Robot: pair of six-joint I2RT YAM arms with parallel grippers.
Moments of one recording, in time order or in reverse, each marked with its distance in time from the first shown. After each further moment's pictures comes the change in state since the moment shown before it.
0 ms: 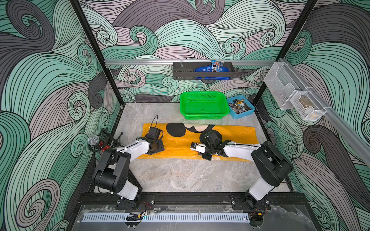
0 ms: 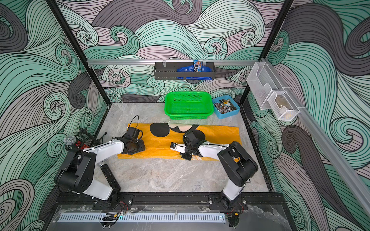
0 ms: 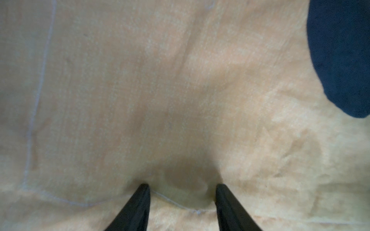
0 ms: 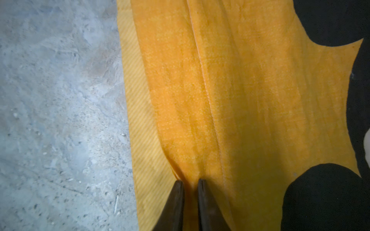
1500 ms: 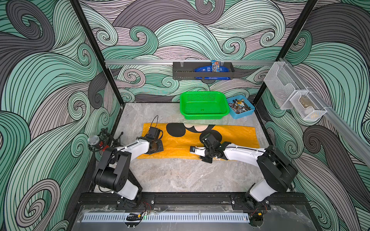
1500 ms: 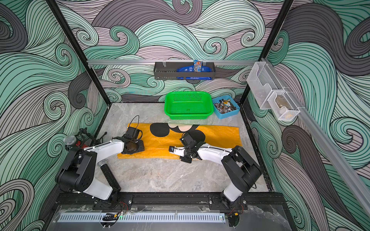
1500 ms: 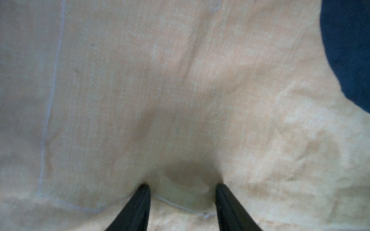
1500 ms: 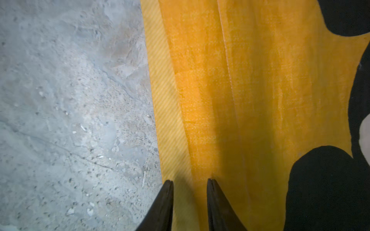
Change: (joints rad) left arm 0.015 0.014 0.002 0.001 -0.024 0.055; right arm 0.079 -0.049 0.002 -0.127 0.145 0.017
